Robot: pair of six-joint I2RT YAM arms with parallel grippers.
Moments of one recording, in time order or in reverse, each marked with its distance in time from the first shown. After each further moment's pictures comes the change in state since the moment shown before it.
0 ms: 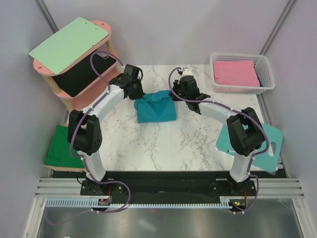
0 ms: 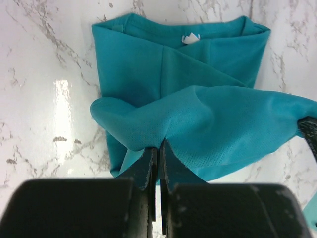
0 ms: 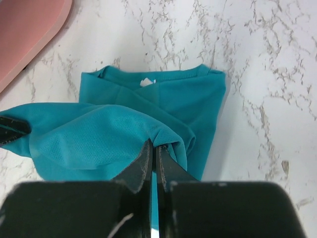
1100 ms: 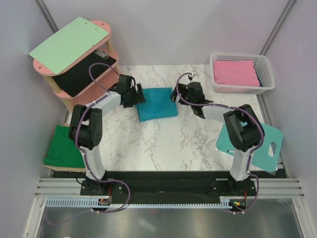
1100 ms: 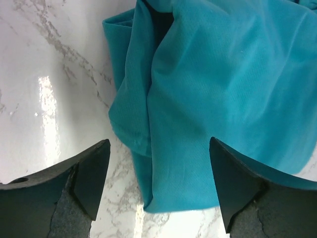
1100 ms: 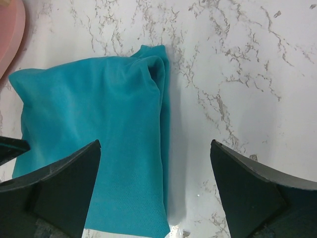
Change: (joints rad) left arm 0.115 0.094 -0.190 0.271 0.138 0.050; right arm -0.088 0.090 -0.121 0.217 0.019 0.093
